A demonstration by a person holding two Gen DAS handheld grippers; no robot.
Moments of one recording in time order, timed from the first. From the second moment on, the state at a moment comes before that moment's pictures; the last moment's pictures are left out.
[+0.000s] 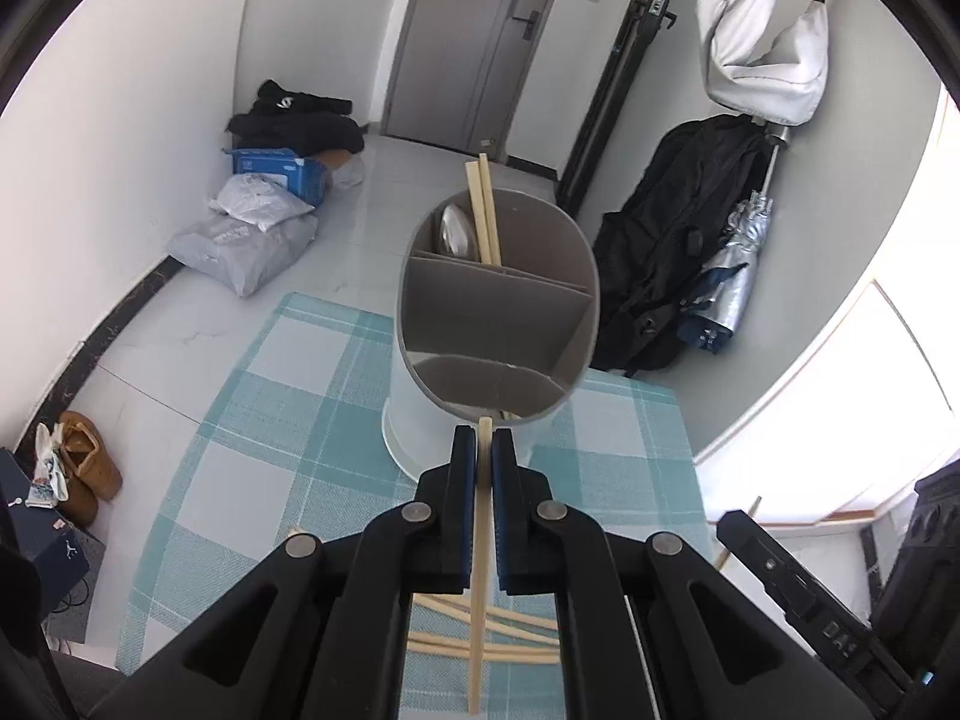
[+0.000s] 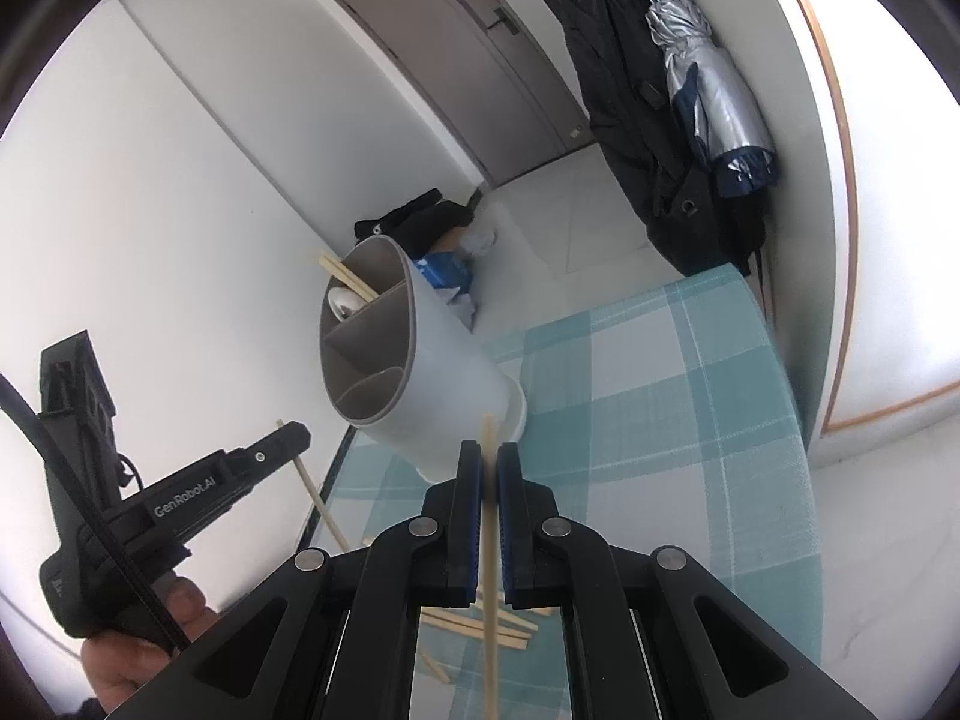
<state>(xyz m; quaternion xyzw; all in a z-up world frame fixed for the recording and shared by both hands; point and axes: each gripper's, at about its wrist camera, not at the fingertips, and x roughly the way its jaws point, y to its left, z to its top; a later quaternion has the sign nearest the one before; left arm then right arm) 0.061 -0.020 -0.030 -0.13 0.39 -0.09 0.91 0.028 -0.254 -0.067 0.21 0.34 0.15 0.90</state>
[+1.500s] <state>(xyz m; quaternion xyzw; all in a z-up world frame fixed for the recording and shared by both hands) 0.045 0.041 0.025 -0.21 0.36 -0.15 0.90 0.002 -0.193 0.028 0.11 0.24 0.16 0.95</state>
